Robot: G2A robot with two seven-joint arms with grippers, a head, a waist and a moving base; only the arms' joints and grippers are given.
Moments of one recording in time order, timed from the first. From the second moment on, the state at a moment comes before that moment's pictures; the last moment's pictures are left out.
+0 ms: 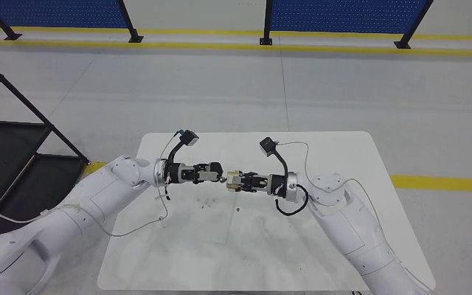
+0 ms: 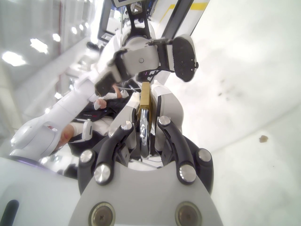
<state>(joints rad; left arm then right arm) 0.72 -0.74 -0.42 -1.22 -0.81 -0.88 -0.94 -1.04 -1.30 0.94 -1.41 0.18 -0.23 0.96</state>
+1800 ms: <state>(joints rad) 0.89 -0.74 -0.59 -1.27 -0.83 -0.83 -0.99 -1.04 -1.30 0.94 -1.41 0.18 -0.23 0.96</state>
